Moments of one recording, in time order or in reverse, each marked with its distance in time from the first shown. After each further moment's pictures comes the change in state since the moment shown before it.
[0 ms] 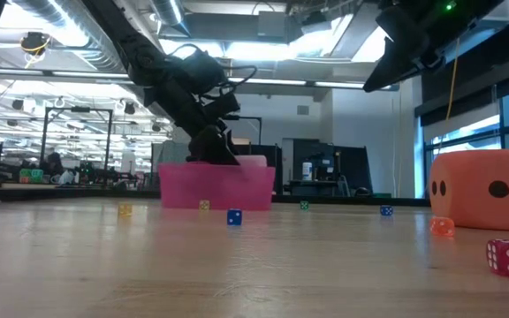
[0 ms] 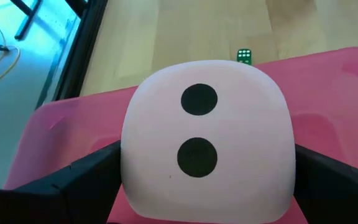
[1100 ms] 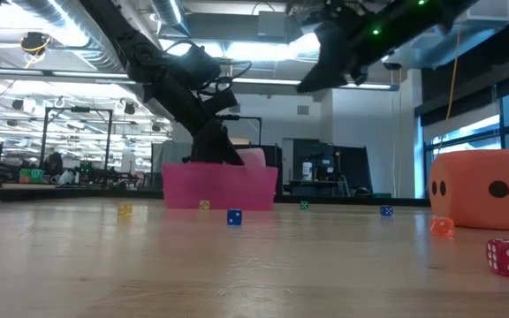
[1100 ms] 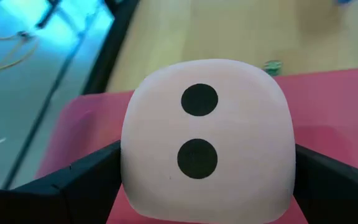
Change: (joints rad) left arm 0.023 -0.030 0.002 0.005 -0.013 -0.081; right arm -0.272 0.204 0.000 0.656 -0.362 -0.548
